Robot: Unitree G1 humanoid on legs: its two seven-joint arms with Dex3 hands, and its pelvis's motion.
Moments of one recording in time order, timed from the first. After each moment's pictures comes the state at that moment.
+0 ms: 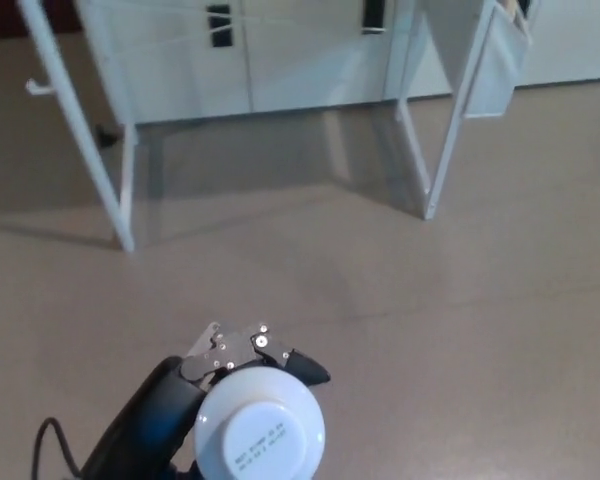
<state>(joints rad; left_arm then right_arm) 0.36 0.34 -0.22 -0.38 0.07 -0.19 -0.30 -0.03 -0.48 0.00 1.23 -0.15 -0.22 0.05</state>
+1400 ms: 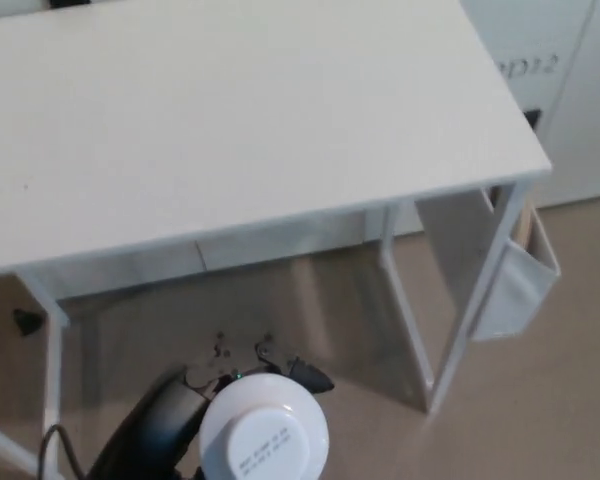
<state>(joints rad) 0.37 0.33 -0.23 -0.35 0.07 -0.20 -0.29 -0.02 -0.48 0.01 1.24 -0.15 -0.22 0.07</state>
